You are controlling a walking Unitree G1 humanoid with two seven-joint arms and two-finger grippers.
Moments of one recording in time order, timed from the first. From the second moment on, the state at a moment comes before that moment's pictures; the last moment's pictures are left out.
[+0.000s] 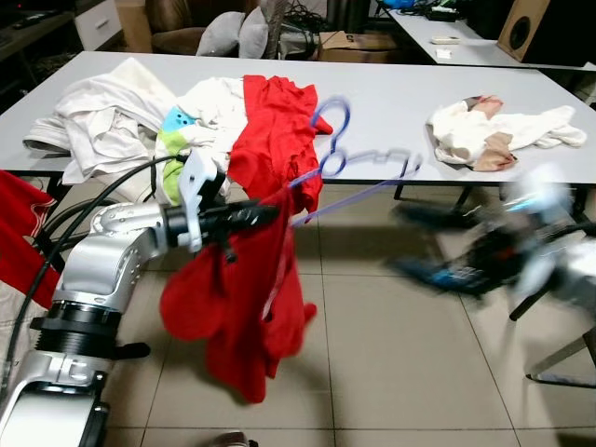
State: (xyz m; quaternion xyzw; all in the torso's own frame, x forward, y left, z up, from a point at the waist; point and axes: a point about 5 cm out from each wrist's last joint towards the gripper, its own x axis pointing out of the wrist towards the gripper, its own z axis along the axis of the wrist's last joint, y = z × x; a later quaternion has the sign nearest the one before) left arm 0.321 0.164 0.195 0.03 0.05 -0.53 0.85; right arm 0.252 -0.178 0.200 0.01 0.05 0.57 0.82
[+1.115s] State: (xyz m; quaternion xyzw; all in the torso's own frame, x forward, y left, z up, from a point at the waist) left arm 0.314 0.130 0.258 0.01 -0.04 -0.59 0.81; right arm 0.308 -0.122 0.149 0.12 0.11 0.41 0.90
